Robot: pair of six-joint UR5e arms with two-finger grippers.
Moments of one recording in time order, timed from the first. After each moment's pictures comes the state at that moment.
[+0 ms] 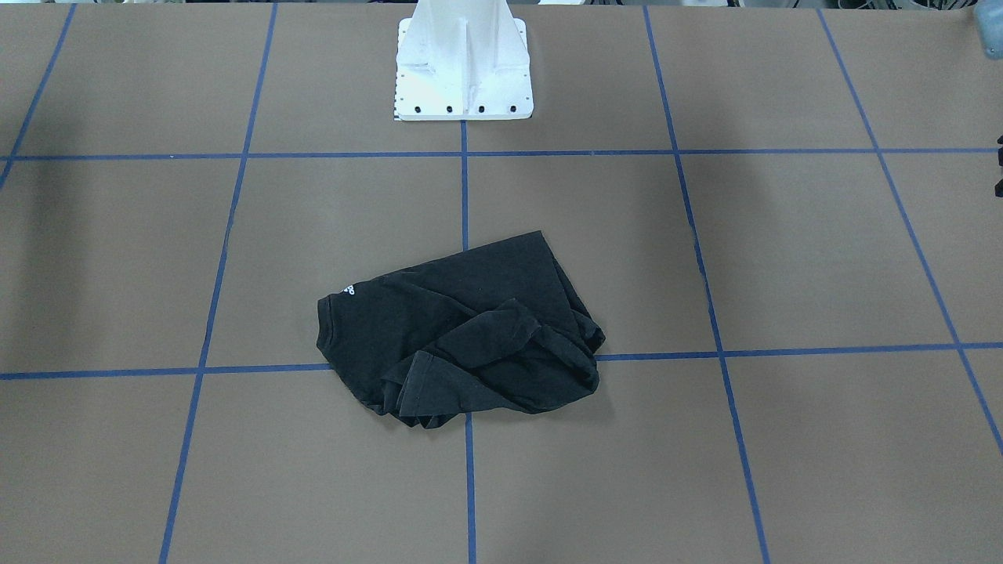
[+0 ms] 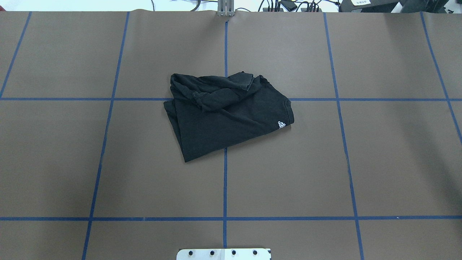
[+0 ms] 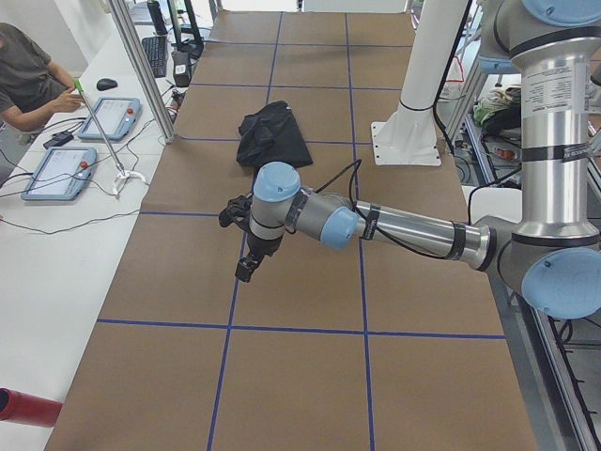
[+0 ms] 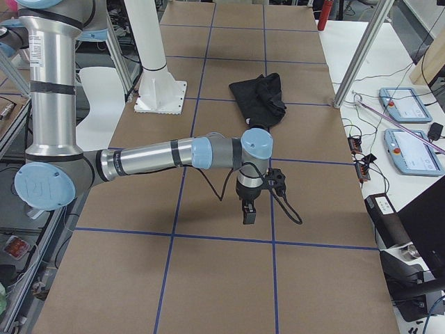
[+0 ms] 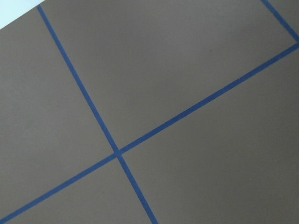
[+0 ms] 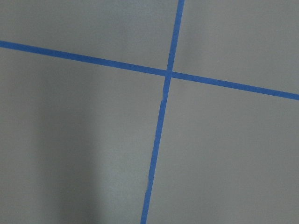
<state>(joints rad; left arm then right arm) -1.46 -1.45 -1.87 -1.77 -2.27 0.16 1.50 -1.61 1.83 -1.80 2.23 -0.10</state>
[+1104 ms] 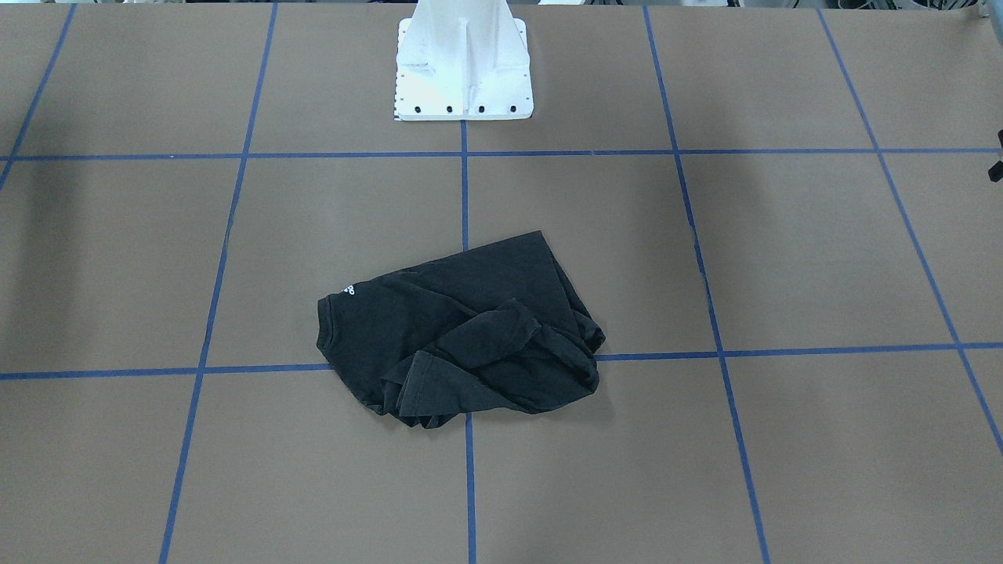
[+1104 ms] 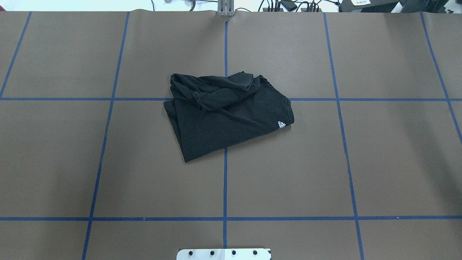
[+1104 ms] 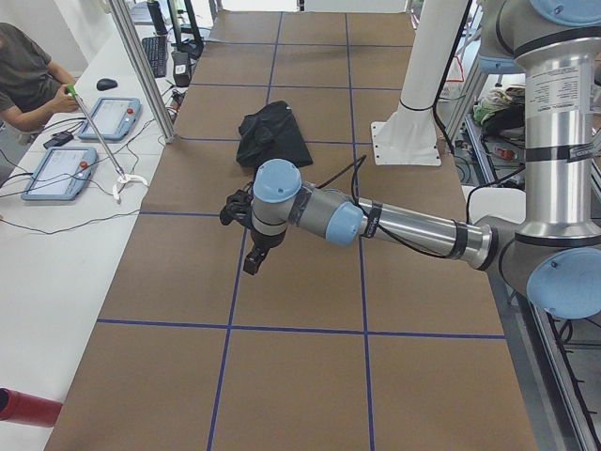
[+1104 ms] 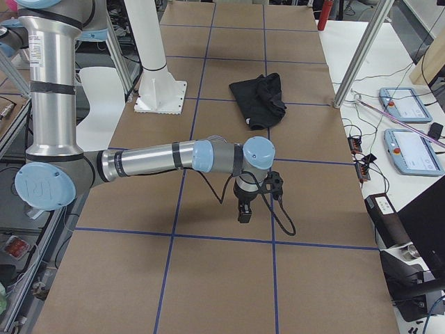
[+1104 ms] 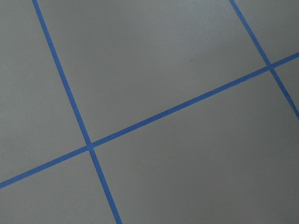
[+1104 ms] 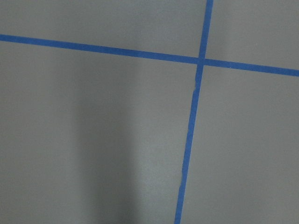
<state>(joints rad) -1.50 -1.46 -1.89 -1.75 -2.40 0.09 1.50 -1.61 1.79 -1.81 2.36 -0.10</state>
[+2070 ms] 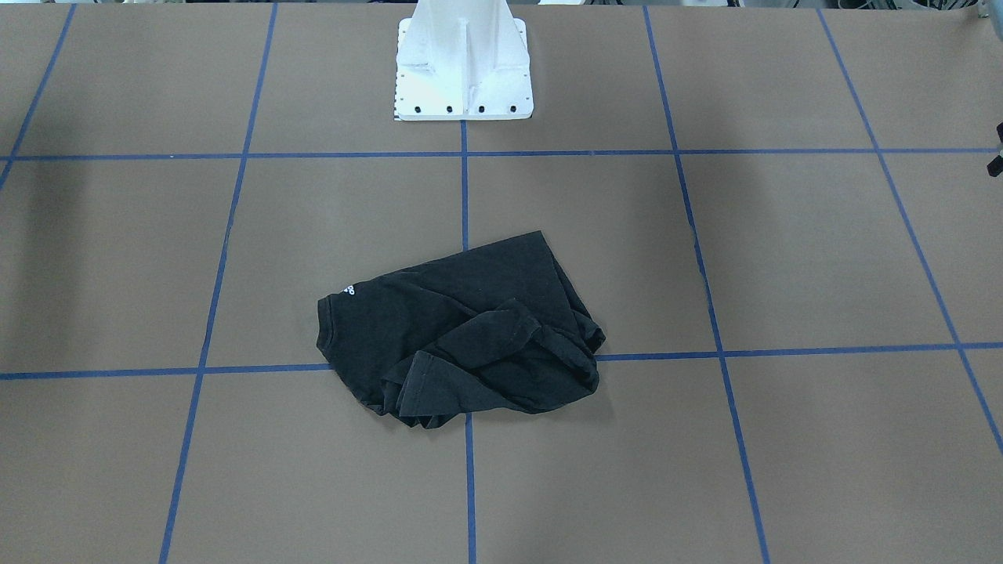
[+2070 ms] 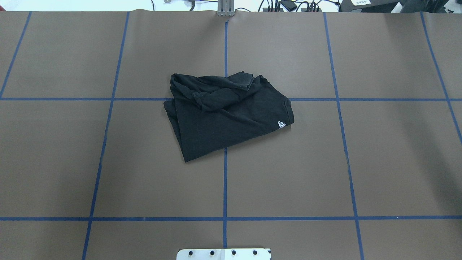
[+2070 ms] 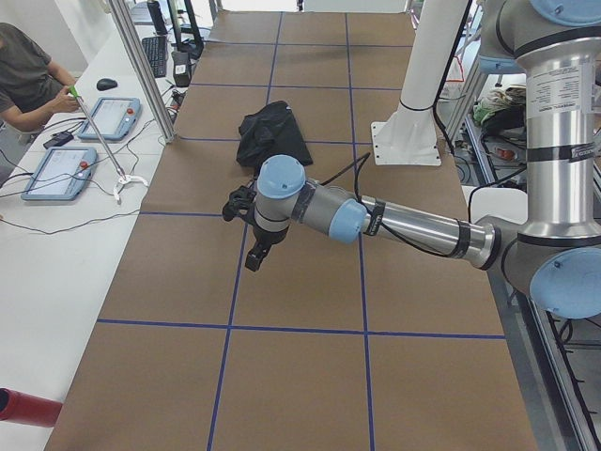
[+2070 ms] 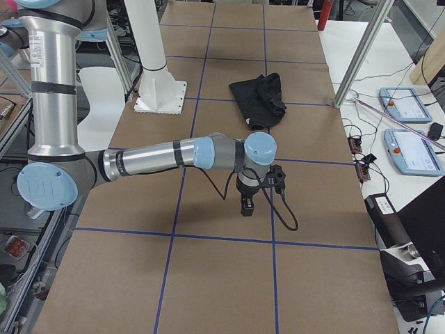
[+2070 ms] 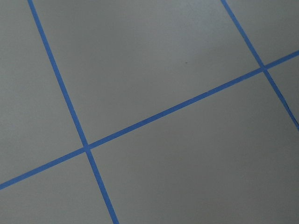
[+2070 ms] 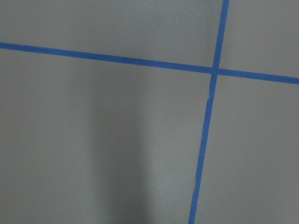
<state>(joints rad) -1.50 -1.46 -1.92 -1.75 -2.40 0.08 1.51 -1.60 1.82 -1.81 2.39 -0.09</state>
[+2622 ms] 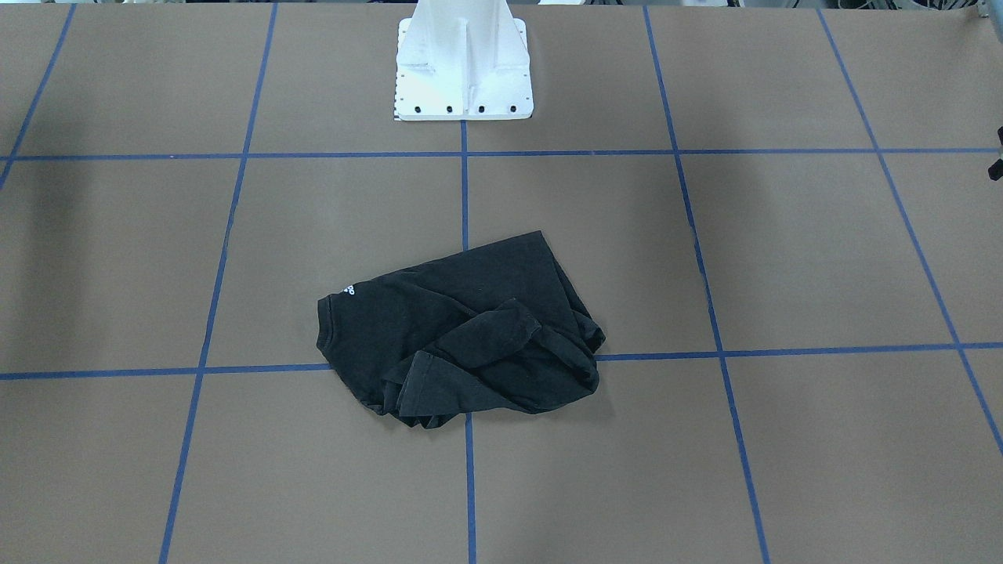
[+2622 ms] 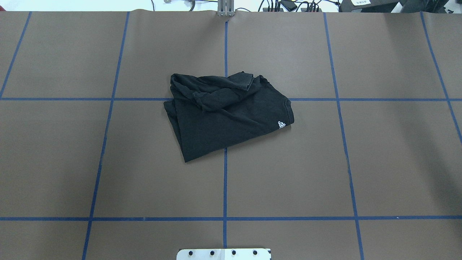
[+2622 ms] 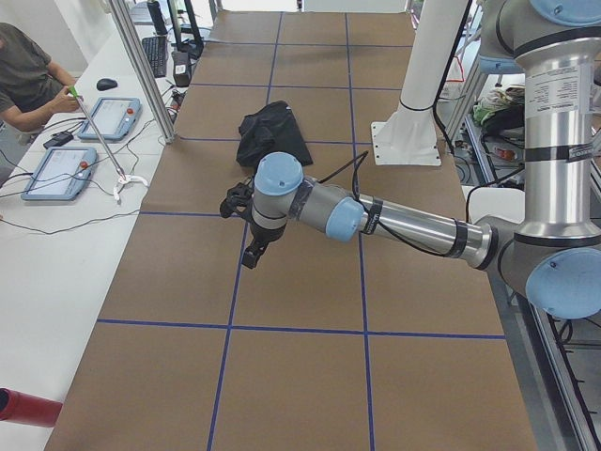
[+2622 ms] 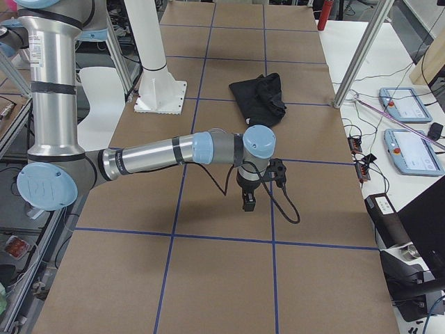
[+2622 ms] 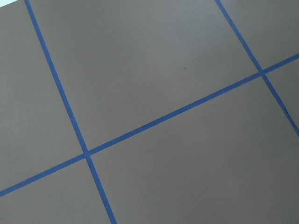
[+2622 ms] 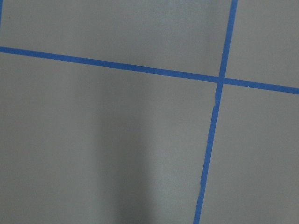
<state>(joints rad) -1.50 -1.47 -1.91 -1.76 -2.40 0.08 1.51 -1.60 1.85 -1.81 2.39 -0.09</state>
